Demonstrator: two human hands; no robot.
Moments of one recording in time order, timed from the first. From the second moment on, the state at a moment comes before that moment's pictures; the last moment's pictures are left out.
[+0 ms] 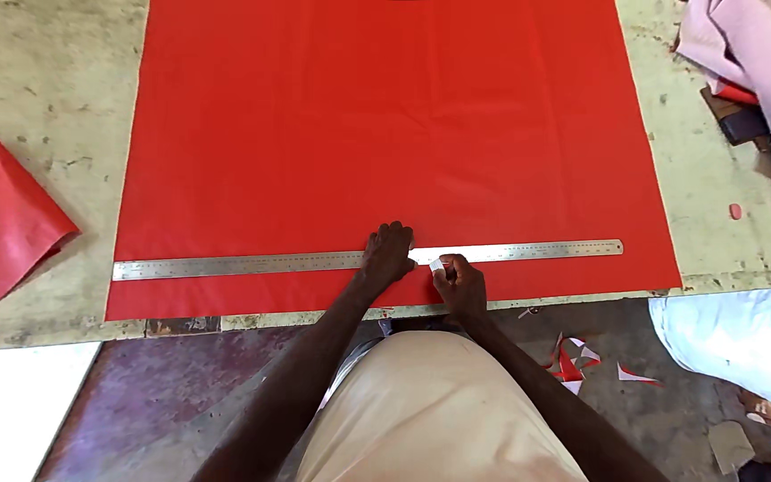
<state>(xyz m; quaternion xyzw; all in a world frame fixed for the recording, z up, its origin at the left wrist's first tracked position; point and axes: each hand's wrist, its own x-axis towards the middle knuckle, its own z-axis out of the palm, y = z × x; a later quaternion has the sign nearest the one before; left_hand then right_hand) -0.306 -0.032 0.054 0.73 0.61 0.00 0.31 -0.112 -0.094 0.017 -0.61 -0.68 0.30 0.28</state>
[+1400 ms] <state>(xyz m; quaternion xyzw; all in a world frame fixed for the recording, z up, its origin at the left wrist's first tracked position) -0.309 -0.035 0.047 0.74 0.60 0.02 0.30 -0.105 -0.088 0.013 -0.60 -0.56 0.45 0.36</state>
